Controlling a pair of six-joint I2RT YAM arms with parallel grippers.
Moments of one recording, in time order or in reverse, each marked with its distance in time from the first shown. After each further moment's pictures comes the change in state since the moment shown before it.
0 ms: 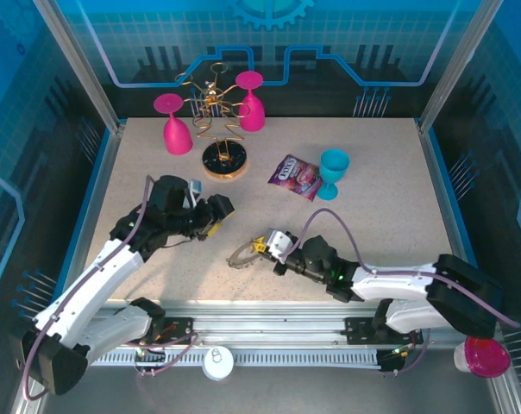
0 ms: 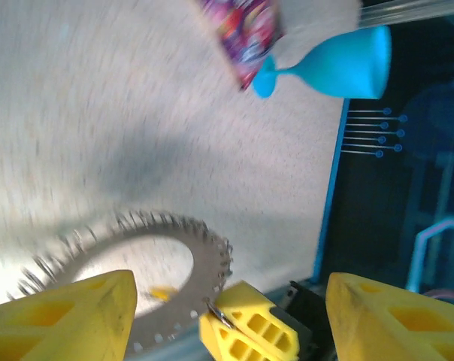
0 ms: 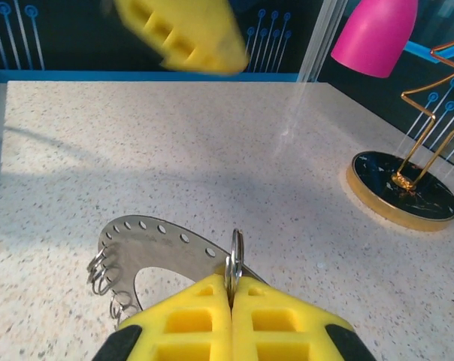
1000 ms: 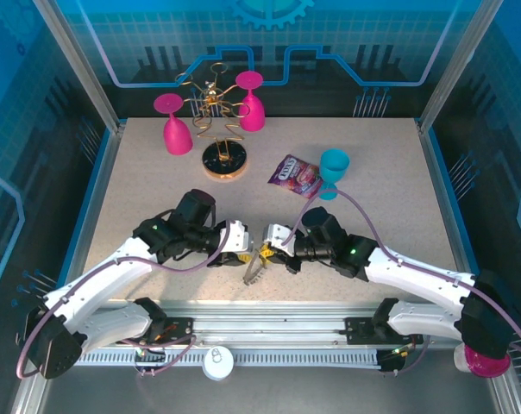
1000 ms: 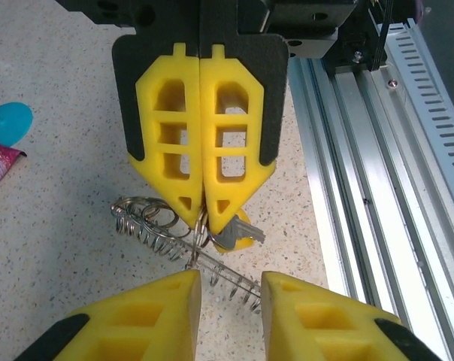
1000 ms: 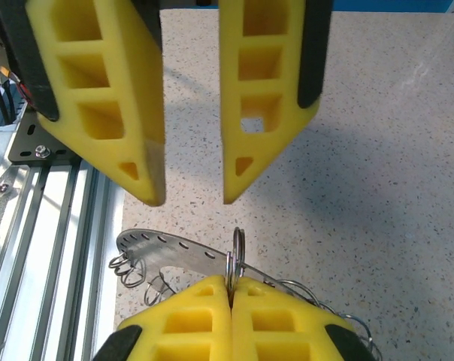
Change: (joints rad) left arm -0.191 0.097 -0.063 -0.045 0.298 1.748; right arm -0.136 -0.105 0.277 -0.706 -0.410 -0.135
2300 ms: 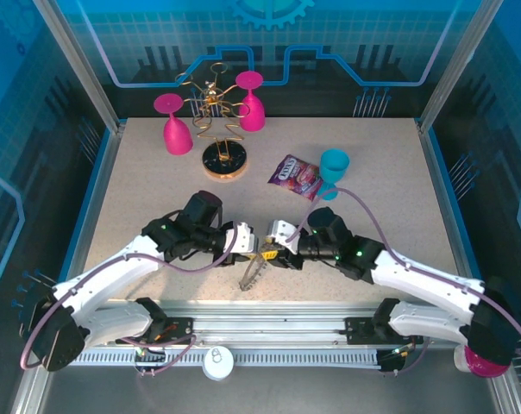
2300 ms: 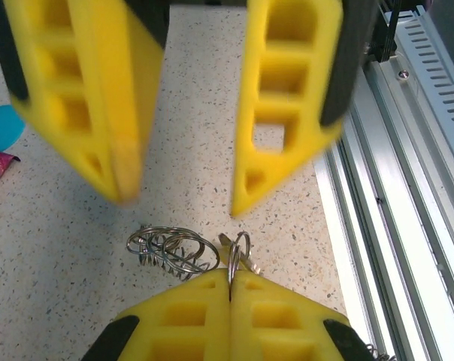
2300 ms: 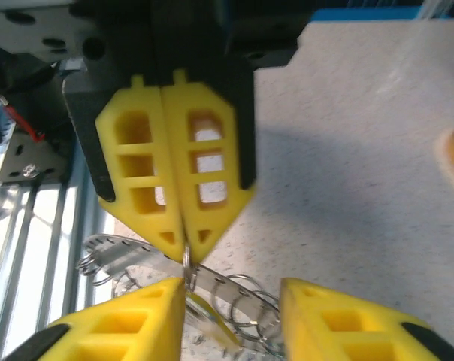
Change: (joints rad) left arm -0.029 0.026 -0.040 0.085 -0.021 -0.010; right arm -0.001 -0.102 -0.029 0.009 0.078 0.071
